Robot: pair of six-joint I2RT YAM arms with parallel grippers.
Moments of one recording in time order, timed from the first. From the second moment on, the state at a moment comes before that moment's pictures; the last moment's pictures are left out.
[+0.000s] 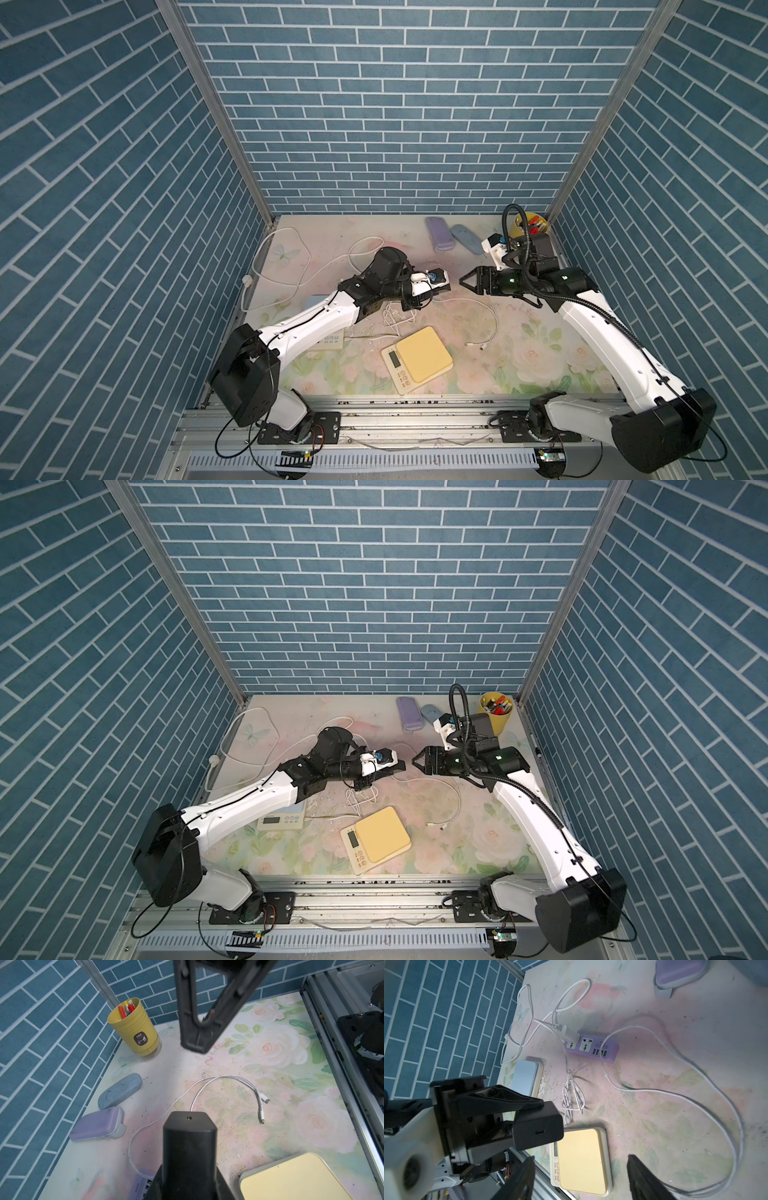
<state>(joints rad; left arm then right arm) -0.73 1.49 1.10 -0.15 0.41 0.58 0.38 1.23 1.15 -0.75 -0.53 0.39</state>
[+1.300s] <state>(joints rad) -0.69 1.32 1.05 -0.15 0.00 0.32 0.53 1.61 1.48 -0.79 -0.36 0.52</state>
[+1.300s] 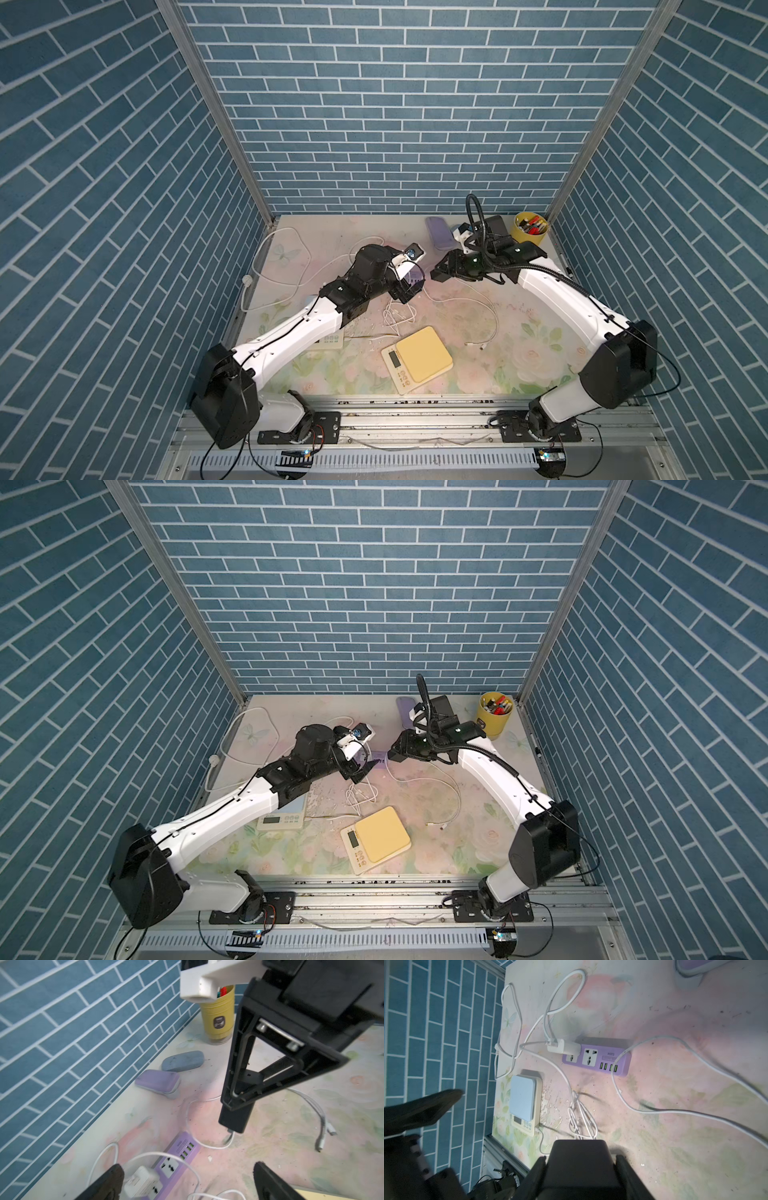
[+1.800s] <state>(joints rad) -0.57 1.00 0.95 -0.39 -0.32 0.04 0.61 2.15 2.06 -1.06 -0.14 0.47</state>
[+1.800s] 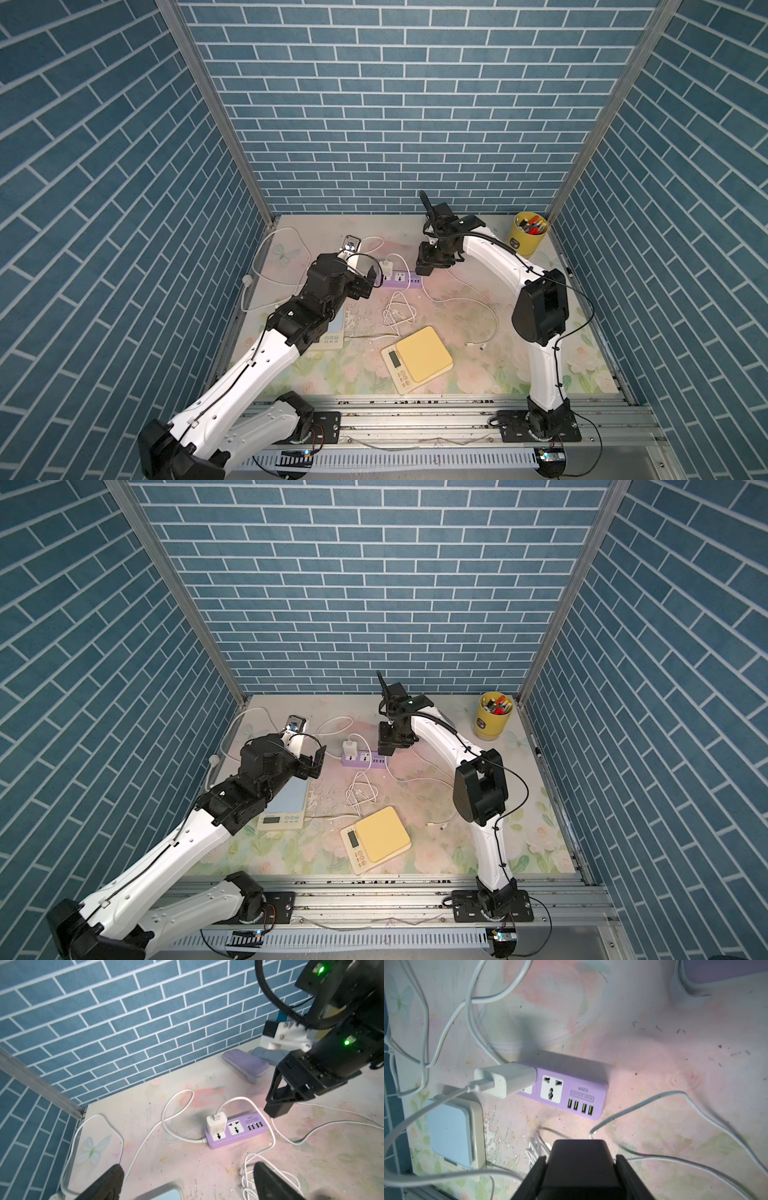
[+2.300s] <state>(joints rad) -0.56 1.02 0.95 -0.50 -0.34 -0.01 0.66 2.39 2.35 -1.13 -0.11 0.49</state>
